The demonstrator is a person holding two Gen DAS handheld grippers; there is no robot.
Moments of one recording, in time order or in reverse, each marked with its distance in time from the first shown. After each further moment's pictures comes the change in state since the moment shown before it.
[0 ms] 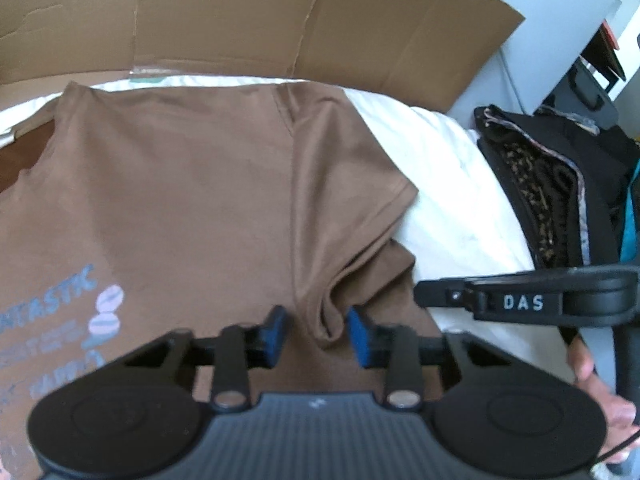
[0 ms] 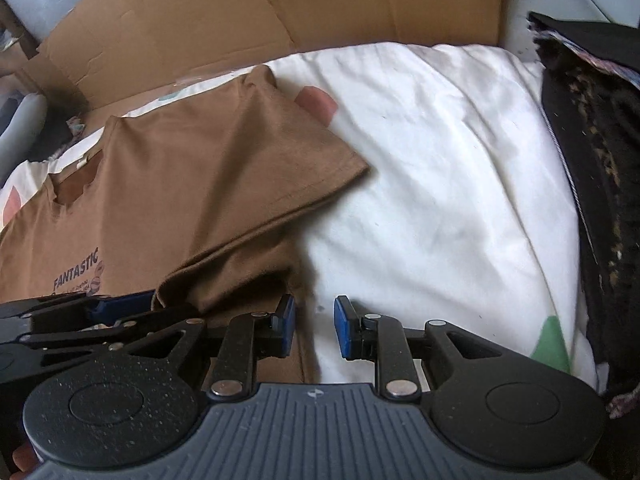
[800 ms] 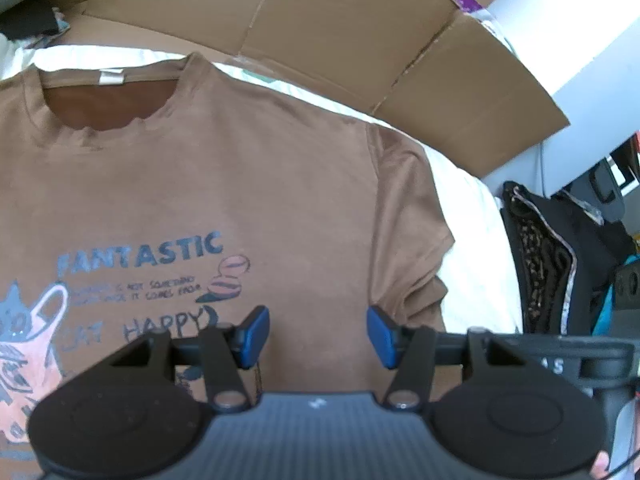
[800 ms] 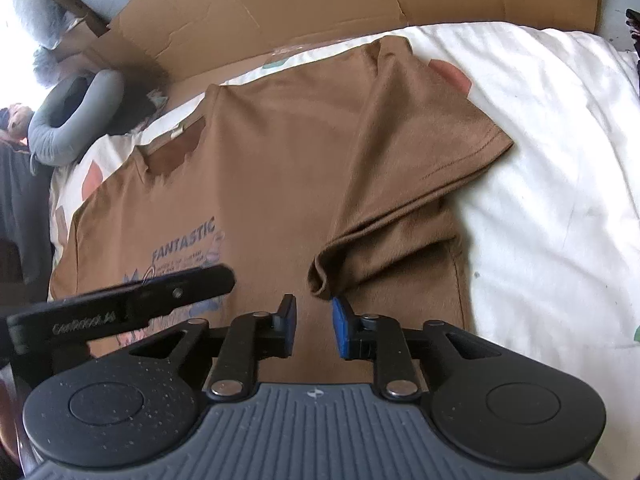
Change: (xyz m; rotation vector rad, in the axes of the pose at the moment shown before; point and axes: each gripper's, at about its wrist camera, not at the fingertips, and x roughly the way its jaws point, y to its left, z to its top) left arm -0.048 0.062 -0.005 -0.248 -0.034 -0.032; right arm -0.009 0.056 -0.005 -0.019 0.095 0.217
